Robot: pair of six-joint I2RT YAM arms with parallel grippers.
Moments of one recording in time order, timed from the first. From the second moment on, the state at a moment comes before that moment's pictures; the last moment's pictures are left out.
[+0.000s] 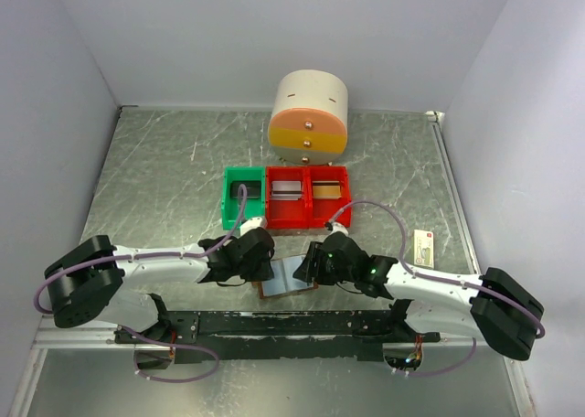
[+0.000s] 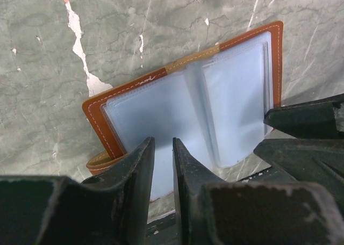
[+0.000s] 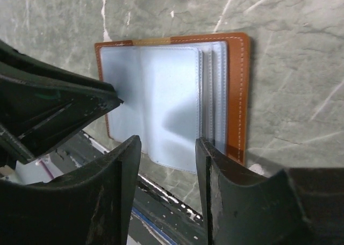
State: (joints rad) left arm -1.08 1.38 0.62 -0.21 -0.16 -1.02; right arm 0.96 1.07 0.34 -0.02 0.00 0.99
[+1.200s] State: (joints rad) left arm -1.08 1.11 0.58 -0.36 -0.30 -1.09; right arm 0.96 1.40 0.32 0.53 -0.29 1.05
